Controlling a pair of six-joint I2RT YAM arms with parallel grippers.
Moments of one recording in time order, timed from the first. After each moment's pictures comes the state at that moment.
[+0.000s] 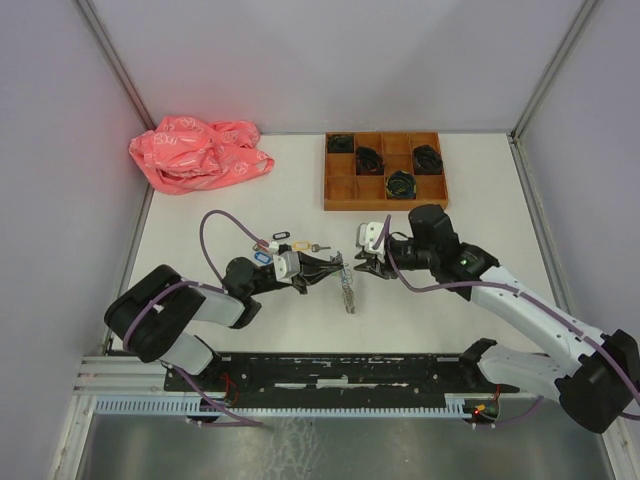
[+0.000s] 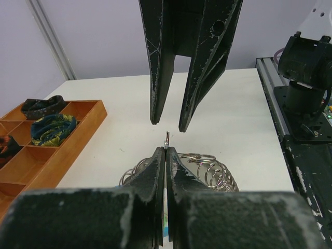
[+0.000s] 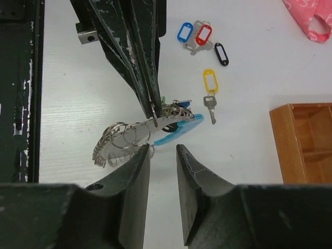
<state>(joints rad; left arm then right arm) -0.68 1.51 0.28 1.52 0.71 0.01 0.65 1.07 0.82 -0.29 -0.61 -0.59</state>
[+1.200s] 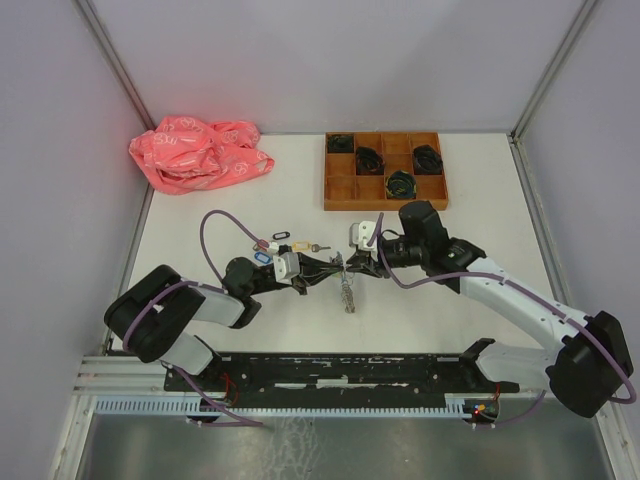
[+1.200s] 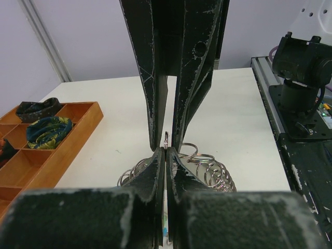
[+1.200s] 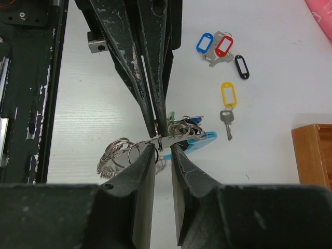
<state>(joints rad) -0.68 1.50 0.28 1.52 0.74 0.00 0.65 1.18 0.83 -0.23 -0.73 -0.60</state>
